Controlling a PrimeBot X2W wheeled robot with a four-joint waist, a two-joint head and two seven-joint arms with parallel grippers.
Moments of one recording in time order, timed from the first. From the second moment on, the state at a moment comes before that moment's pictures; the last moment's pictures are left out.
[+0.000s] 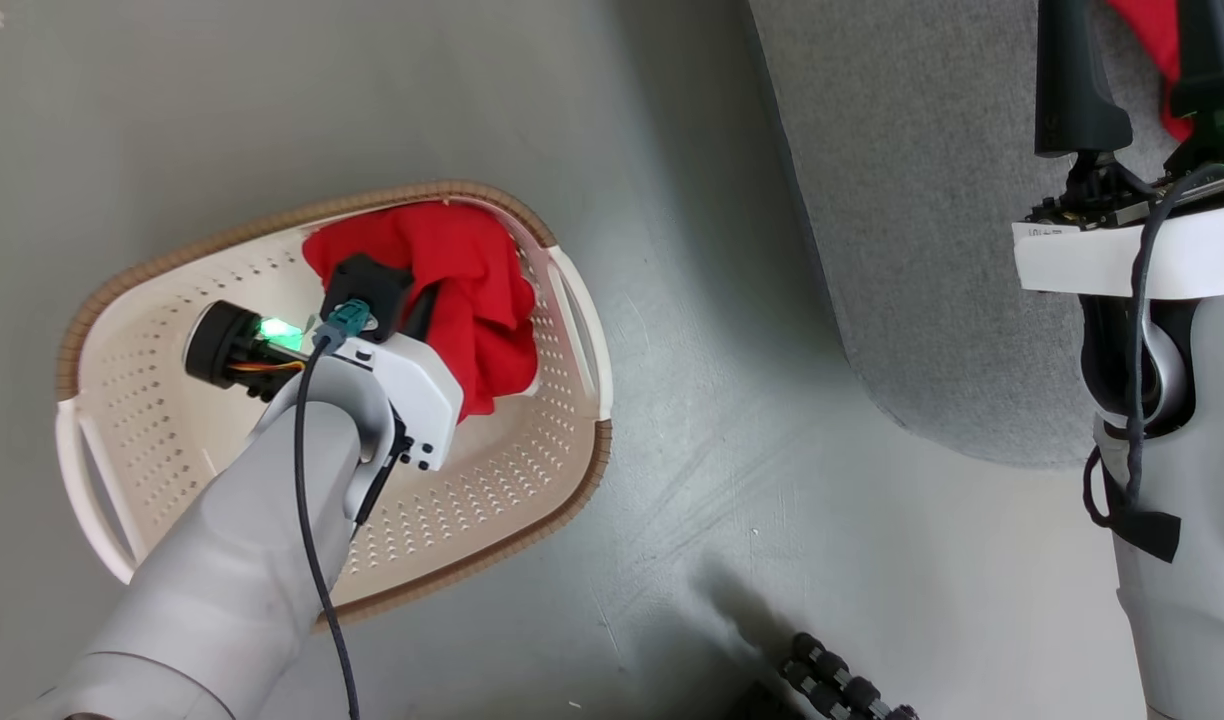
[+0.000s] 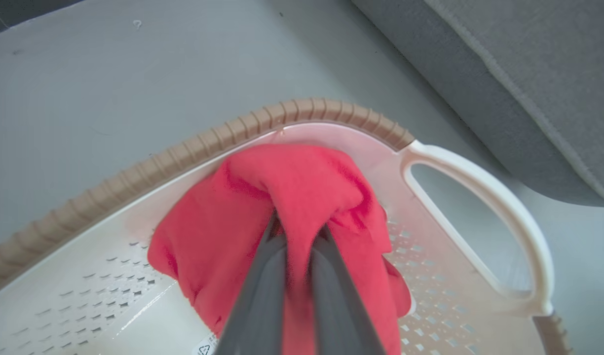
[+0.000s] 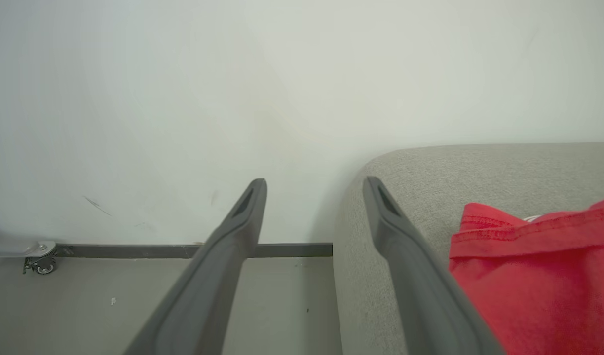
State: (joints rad) left arm -0.90 0.09 -0.79 0.91 -0.54 0.05 -0.18; right arm -0.64 -0.04 0.00 -0.05 0.19 0.13 -0.26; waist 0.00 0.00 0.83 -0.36
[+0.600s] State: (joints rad) left arm -0.90 0.10 -0.77 0.76 -0.54 0.02 -0.22; right arm -0.61 -0.04 0.00 0.01 0.12 0.13 -0.26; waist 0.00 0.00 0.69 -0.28
